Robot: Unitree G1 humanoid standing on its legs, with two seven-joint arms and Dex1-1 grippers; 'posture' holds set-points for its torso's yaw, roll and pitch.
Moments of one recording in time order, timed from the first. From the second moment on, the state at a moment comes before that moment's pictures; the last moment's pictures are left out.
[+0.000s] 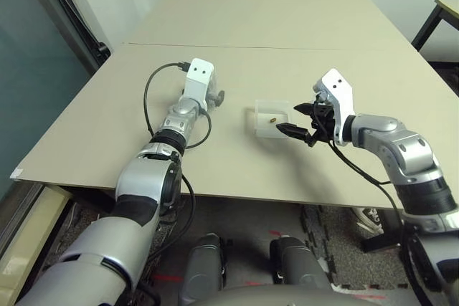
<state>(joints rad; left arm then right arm) -1.02 0.18 0.09 1.29 0.08 -0.07 -0.21 -0.49 -0.52 0.10 -0.08 0.33 0.77 0.73</state>
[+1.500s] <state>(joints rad) -0.53 0.16 0.13 0.48 -0.03 0.13 -0.16 -0.44 -0.52 0.10 -0.12 0.34 0.79 0.73</state>
